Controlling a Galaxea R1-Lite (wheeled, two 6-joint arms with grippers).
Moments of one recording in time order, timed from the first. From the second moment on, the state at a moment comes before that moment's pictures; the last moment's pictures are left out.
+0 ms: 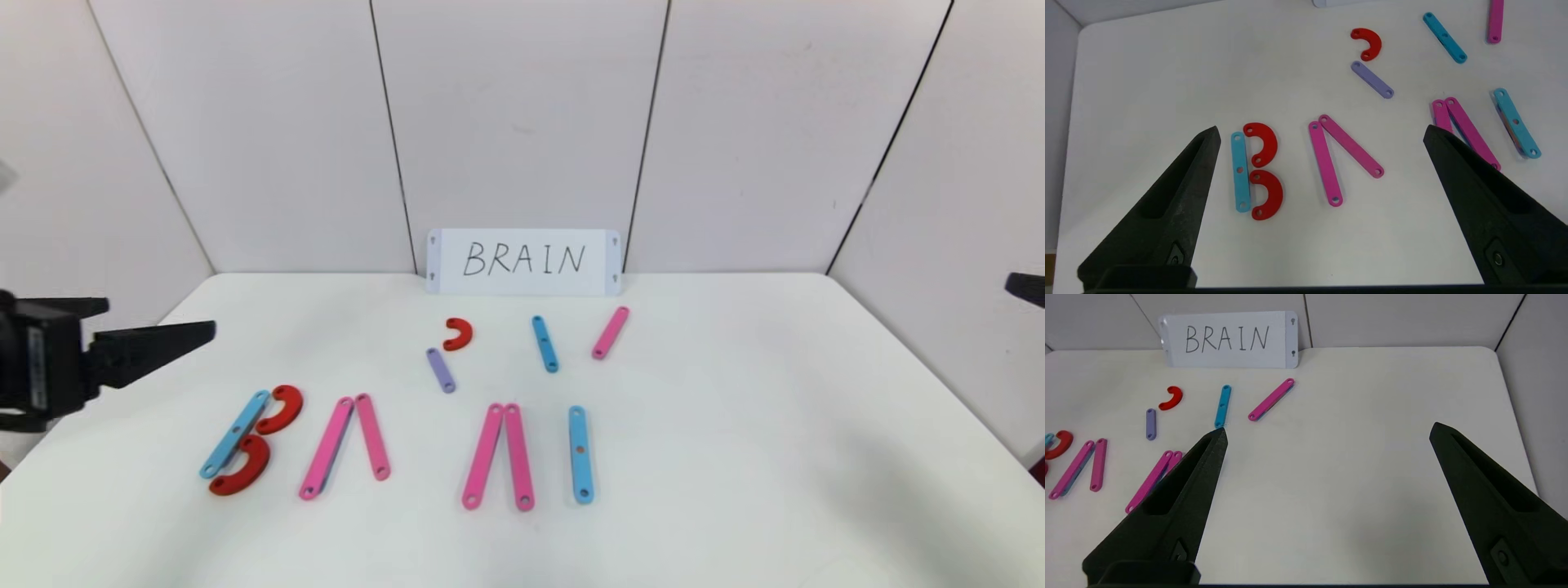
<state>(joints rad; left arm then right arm) -0.11 1.10 -0.95 0.24 -0.11 0.07 0.00 0.97 -0.88 0.15 0.21 0.10</state>
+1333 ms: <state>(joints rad) -0.20 1.67 -1.07 0.45 -0.05 0.10 0.12 1.51 -1.04 0.12 0.31 0.05</state>
